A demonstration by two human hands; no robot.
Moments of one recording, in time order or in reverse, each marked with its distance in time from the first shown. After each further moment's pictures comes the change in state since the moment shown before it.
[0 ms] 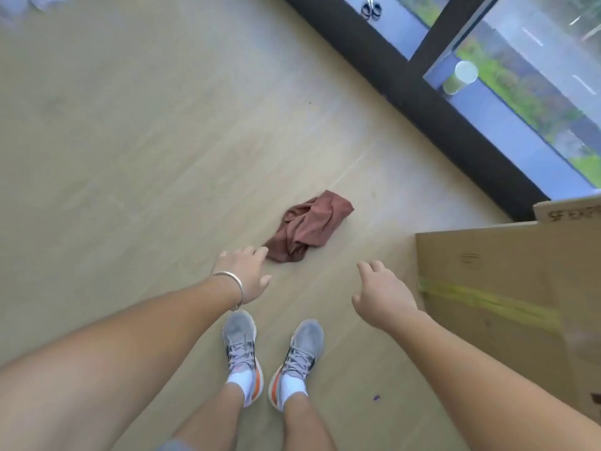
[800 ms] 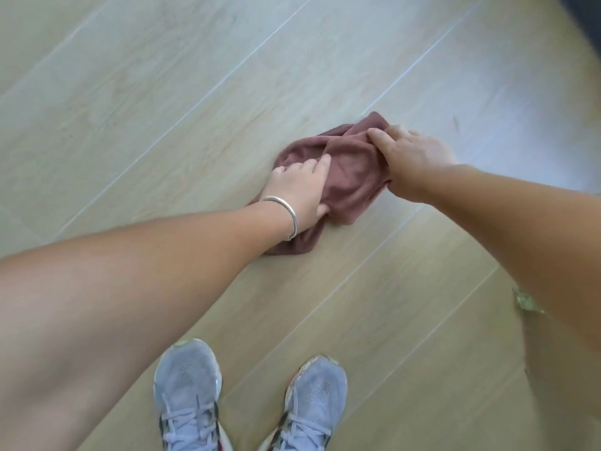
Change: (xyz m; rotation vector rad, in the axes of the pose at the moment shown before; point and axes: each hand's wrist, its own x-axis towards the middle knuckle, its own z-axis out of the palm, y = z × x) left_hand 0.343 0.035 0.191 -0.043 0.332 0.188; right_hand 0.404 0.043 0.128 -0.441 0.213 -0.233
